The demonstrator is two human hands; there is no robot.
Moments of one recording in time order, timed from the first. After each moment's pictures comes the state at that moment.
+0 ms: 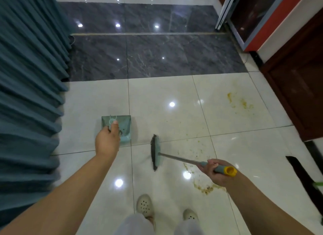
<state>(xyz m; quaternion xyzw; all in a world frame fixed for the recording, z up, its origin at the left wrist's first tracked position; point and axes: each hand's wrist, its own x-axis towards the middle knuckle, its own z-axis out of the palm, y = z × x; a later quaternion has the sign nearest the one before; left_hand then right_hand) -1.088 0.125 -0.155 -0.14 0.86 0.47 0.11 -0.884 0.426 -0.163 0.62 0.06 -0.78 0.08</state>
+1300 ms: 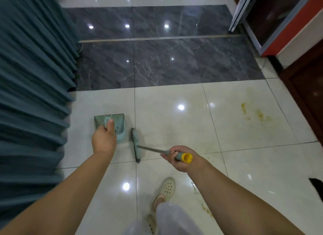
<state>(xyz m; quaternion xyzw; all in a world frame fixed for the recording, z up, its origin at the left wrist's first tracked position) -1.233 0.184 -0.150 -0.18 0.89 0.41 0.07 -1.118 0.404 -0.191 0.52 0.14 -0.81 0.21</state>
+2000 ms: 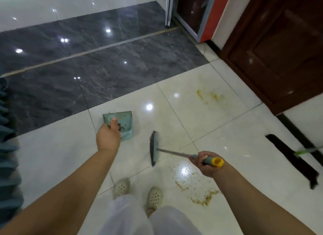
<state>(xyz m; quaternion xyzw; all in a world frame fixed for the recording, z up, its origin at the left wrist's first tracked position) -1.263 0.393 -0.138 -0.01 0.89 0.42 0.17 -1.005 0.589 -0.176 0.63 -0.03 -0.77 -0.06</state>
